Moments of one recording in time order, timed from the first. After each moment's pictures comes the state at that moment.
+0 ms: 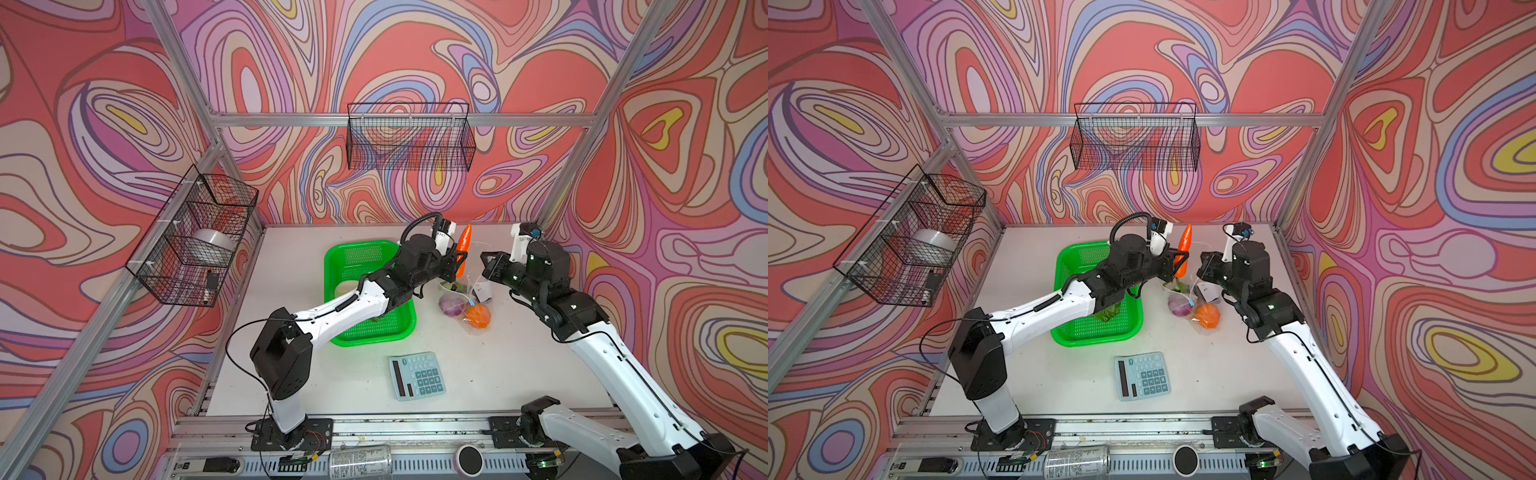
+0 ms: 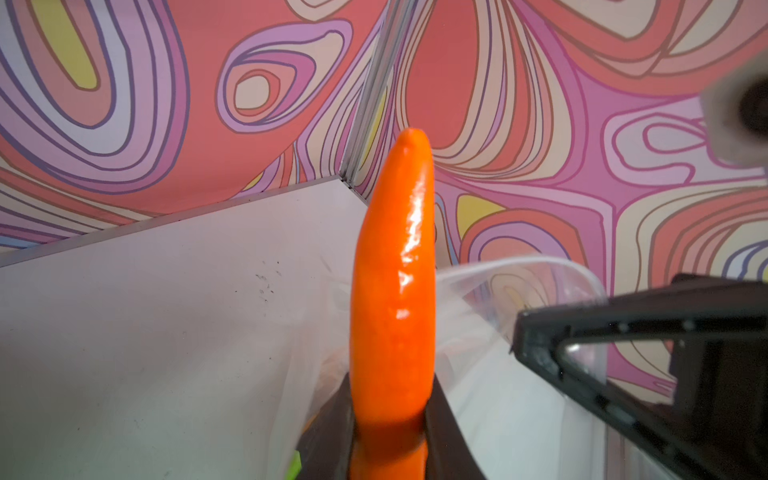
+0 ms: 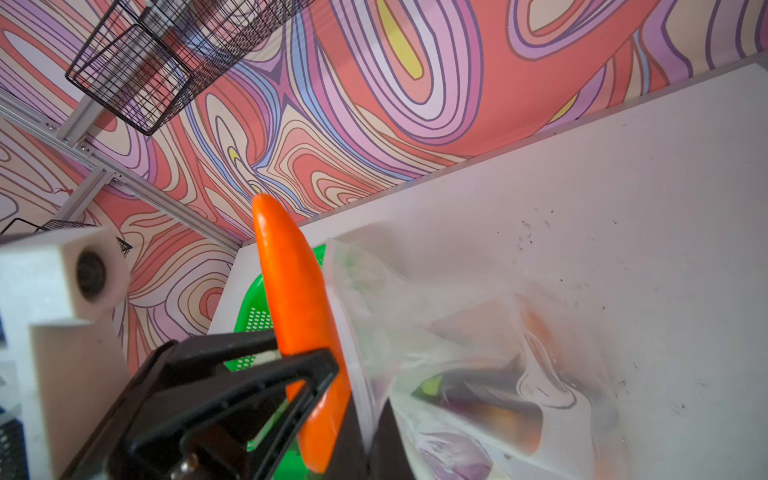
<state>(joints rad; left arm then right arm) -0.87 1.77 1.48 0.07 0.09 -0.37 0.31 1.05 1.11 -0.44 -0.05 0.57</state>
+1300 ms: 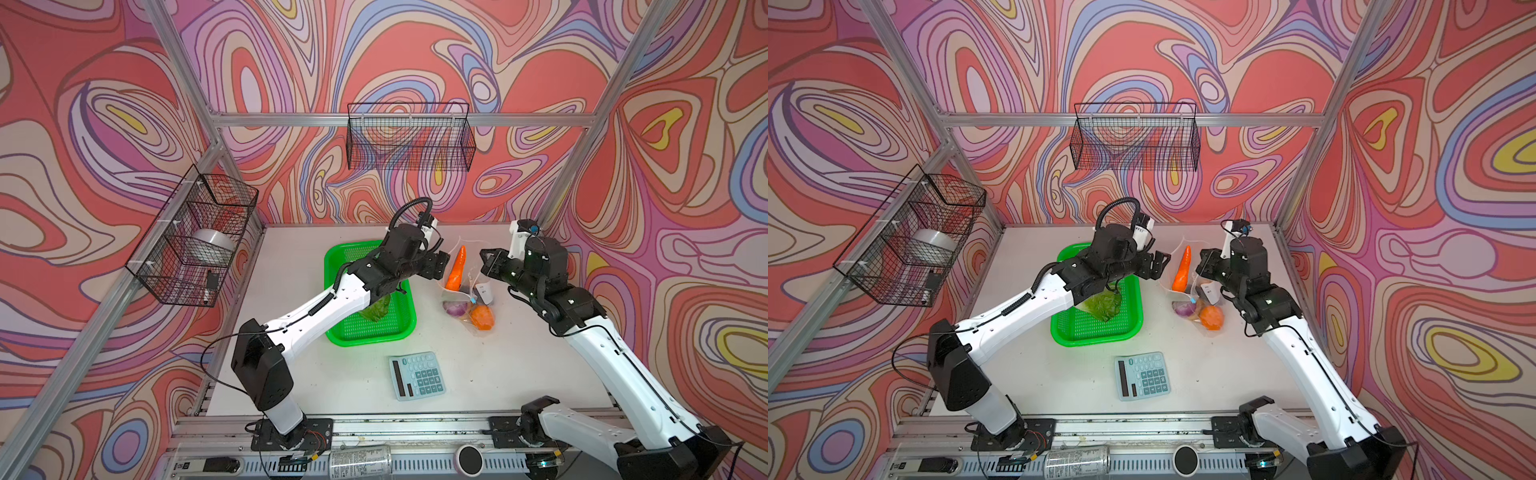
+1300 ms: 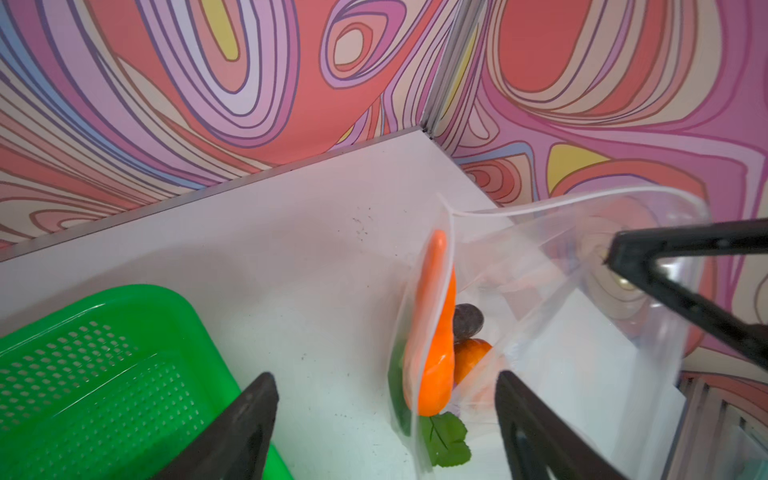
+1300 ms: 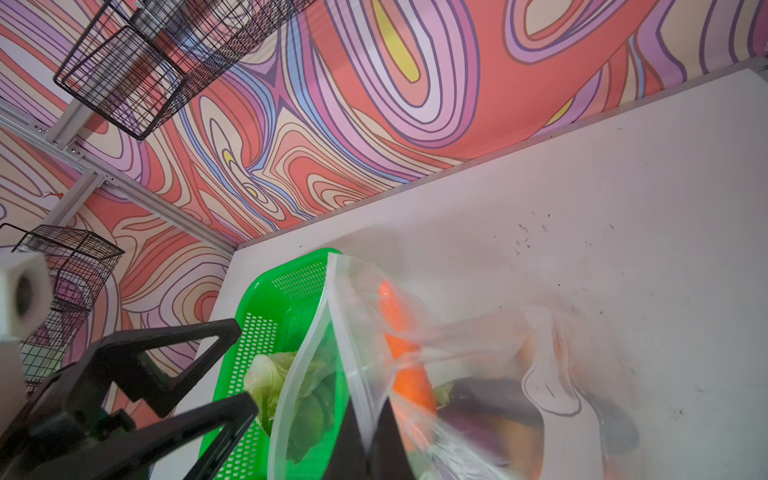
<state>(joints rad) -0.79 1.68 1.57 -0.36 -0.02 -0.30 0.31 1.08 1.13 -0.44 -0.04 0.57</state>
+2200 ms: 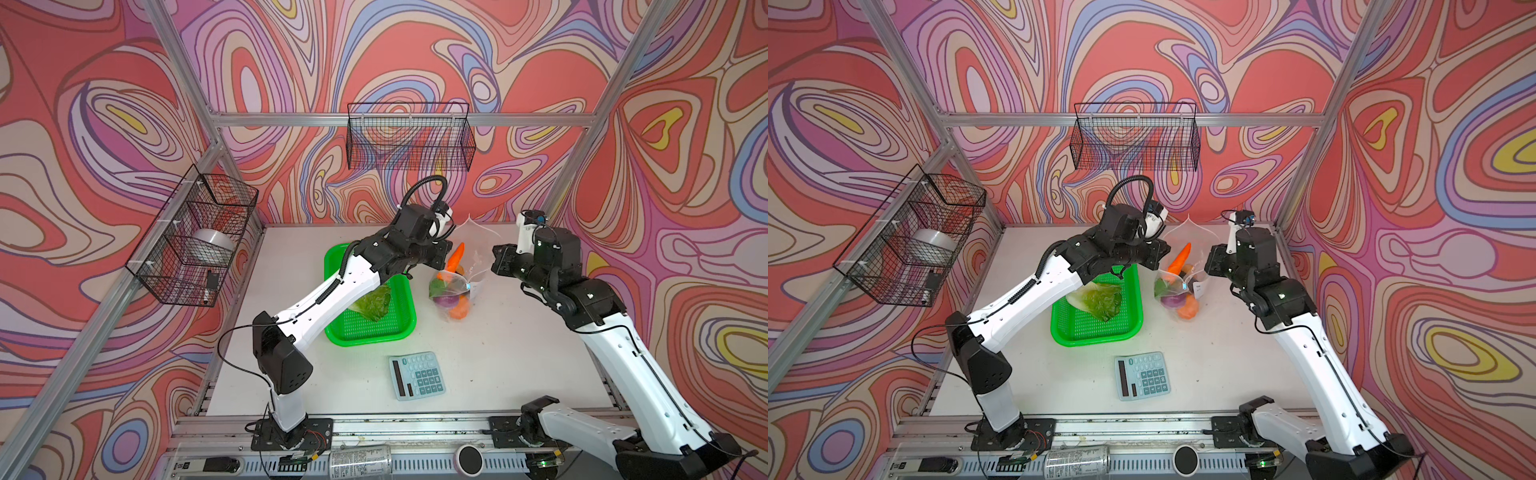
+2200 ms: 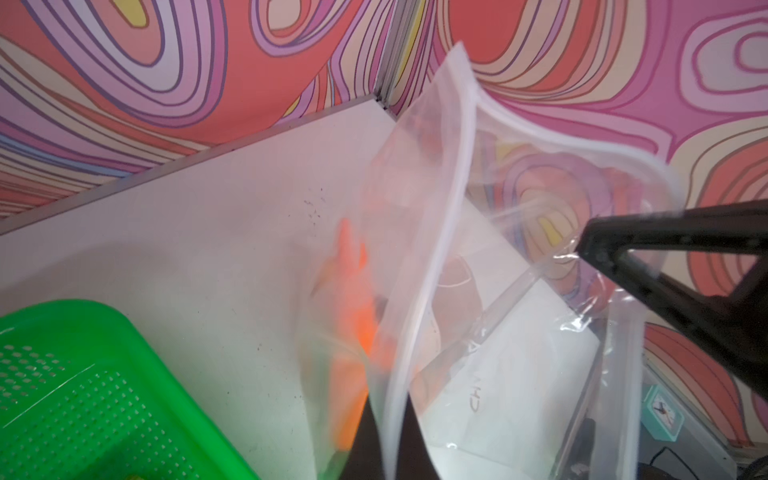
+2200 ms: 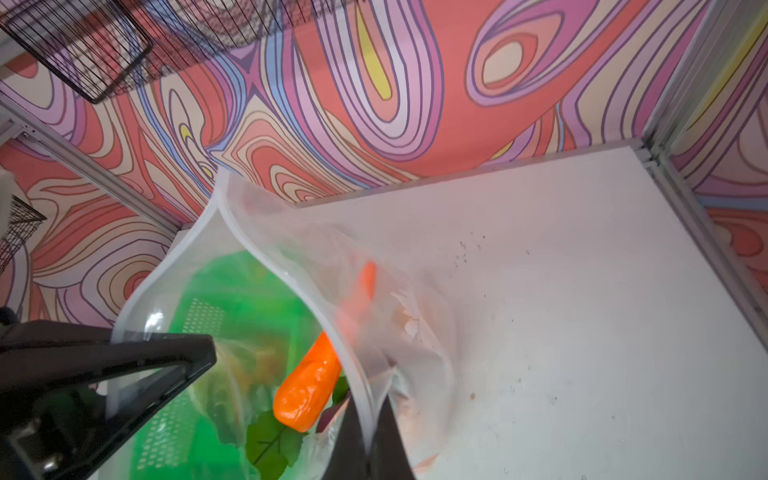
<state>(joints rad) -0.80 1.80 1.93 -0.64 0.12 -0.30 0.31 1.10 1.35 -0.70 0.07 0.37</state>
